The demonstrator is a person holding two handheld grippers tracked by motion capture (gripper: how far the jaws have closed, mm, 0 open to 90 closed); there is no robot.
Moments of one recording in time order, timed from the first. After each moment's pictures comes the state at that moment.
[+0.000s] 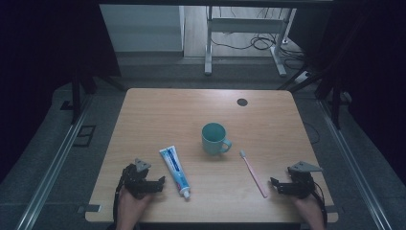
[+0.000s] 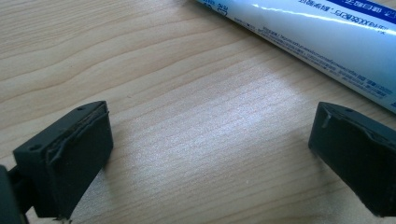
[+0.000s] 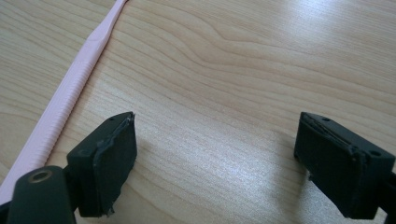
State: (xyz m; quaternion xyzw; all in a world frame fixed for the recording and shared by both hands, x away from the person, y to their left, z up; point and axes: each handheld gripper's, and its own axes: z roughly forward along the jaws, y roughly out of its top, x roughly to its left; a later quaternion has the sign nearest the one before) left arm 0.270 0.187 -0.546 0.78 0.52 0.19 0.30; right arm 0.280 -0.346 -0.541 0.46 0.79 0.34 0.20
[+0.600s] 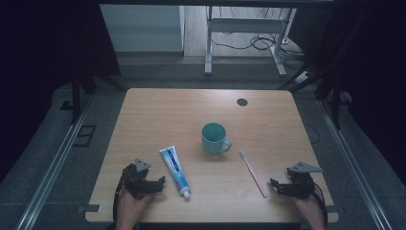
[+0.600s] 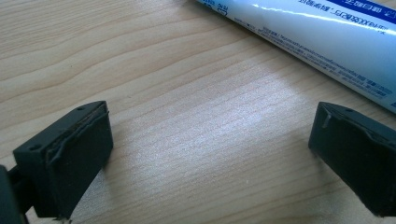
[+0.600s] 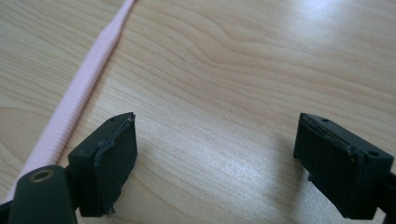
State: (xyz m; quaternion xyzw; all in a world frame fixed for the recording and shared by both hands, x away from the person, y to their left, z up) left arm 0.270 0.187 -0.546 0.78 0.52 0.19 0.30; right arm 0.277 -0.344 -0.539 0.45 0.80 0.34 0.20
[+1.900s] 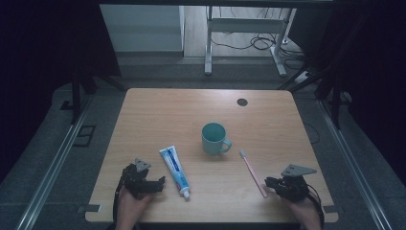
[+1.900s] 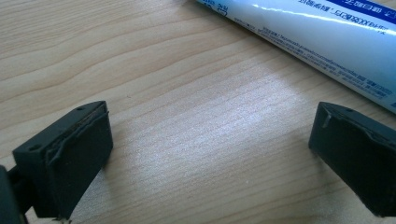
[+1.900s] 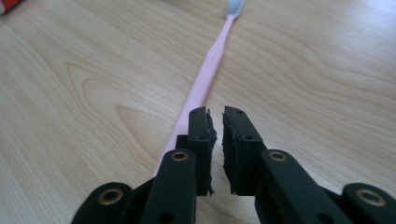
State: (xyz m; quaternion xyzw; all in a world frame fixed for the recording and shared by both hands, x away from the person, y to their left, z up) left arm 0.270 0.186 -0.546 0.78 0.52 0.19 0.30; right arm 0.260 -0.312 -0.518 0.39 0.83 0.37 0.12
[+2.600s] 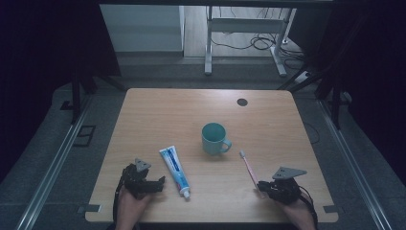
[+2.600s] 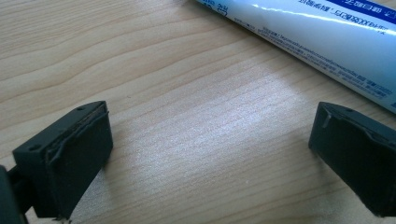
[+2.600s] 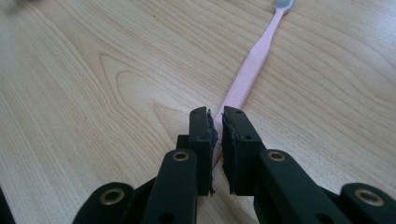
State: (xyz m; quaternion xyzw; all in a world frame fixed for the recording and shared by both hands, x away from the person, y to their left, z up) left arm 0.270 0.186 -0.546 0.78 0.52 0.19 0.30; right arm 0.258 -0.293 -0.524 0.36 0.85 0.37 0.10
